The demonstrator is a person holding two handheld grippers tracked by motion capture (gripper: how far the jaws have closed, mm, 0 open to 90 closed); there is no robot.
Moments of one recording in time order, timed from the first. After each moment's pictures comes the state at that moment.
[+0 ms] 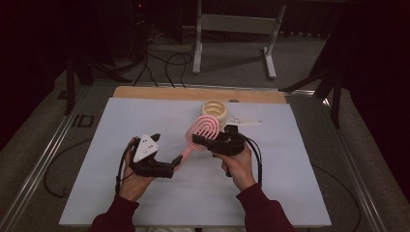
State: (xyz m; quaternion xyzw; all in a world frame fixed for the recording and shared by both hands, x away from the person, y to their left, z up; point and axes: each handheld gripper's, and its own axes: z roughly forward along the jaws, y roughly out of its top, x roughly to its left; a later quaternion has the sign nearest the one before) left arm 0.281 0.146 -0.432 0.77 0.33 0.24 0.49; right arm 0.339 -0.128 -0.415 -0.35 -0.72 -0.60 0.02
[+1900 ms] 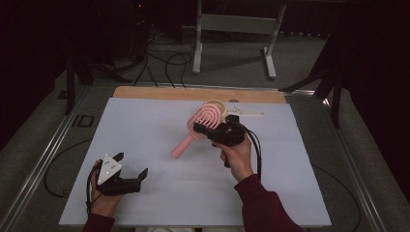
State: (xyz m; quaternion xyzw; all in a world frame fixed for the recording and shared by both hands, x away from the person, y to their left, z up) left arm 0.247 0.228 -0.492 0.74 0.41 0.28 0.46; right arm 0.358 -0.128 -0.403 -0.37 -0.70 -0.61 -0.01
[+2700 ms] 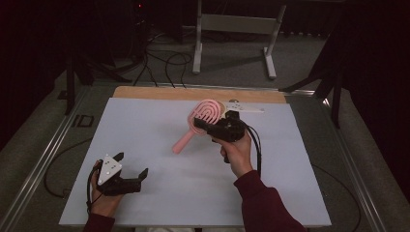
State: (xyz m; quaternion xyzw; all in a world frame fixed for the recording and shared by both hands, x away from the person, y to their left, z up) left arm 0.247 0.227 -0.492 0.73 0.41 0.28 0.46; right arm 0.366 -0.127 -0.395 -0.38 -0.70 -0.61 -0.03
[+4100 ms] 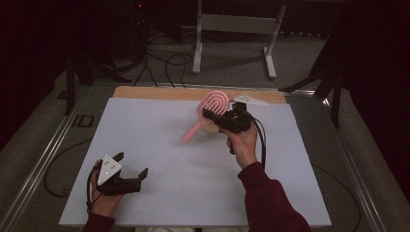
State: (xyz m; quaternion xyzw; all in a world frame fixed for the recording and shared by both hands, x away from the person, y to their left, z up) left arm 0.247 0.228 -0.493 0.73 0.41 0.28 0.47; right arm 0.388 -0.145 -0.388 -0.40 -0.69 -0.60 -0.06
